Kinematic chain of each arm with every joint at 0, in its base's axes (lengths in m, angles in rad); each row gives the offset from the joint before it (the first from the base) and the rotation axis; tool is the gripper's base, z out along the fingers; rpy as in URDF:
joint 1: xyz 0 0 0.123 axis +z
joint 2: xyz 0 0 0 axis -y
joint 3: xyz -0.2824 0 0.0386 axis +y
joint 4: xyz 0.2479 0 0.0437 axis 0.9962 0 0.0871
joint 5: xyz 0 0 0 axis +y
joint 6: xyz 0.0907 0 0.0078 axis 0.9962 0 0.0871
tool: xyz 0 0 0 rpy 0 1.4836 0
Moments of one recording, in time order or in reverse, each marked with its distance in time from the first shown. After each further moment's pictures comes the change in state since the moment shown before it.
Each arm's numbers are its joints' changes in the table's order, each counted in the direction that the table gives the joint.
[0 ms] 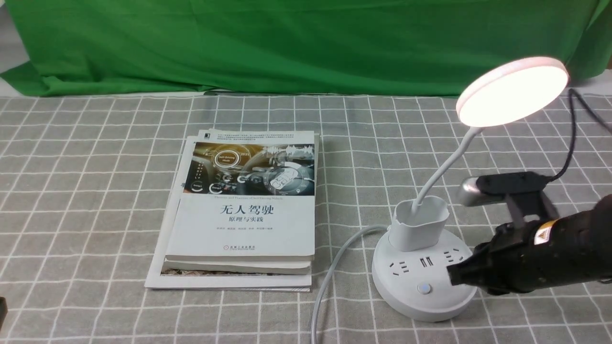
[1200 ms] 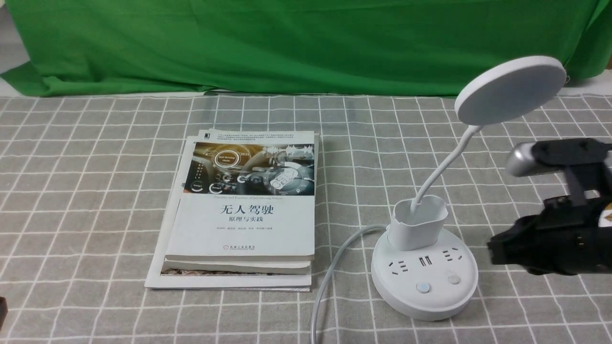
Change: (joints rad) right arm -0.081 0.219 0.002 -0.013 0.092 -0.015; left arm 0.000 0.000 0.000 0.000 0.000 0.000
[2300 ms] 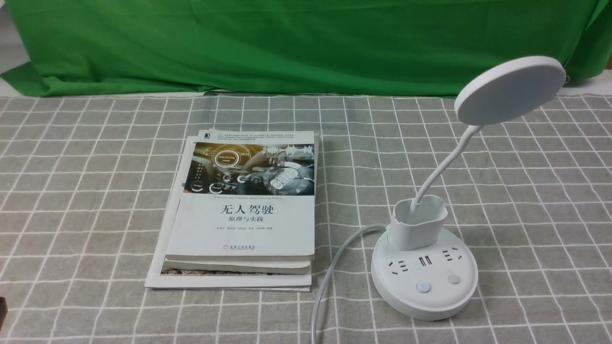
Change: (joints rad) right arm -0.116 1.169 0.539 -0.029 -0.365 0.020; left arm 0.000 0.000 0.000 0.000 0.000 0.000
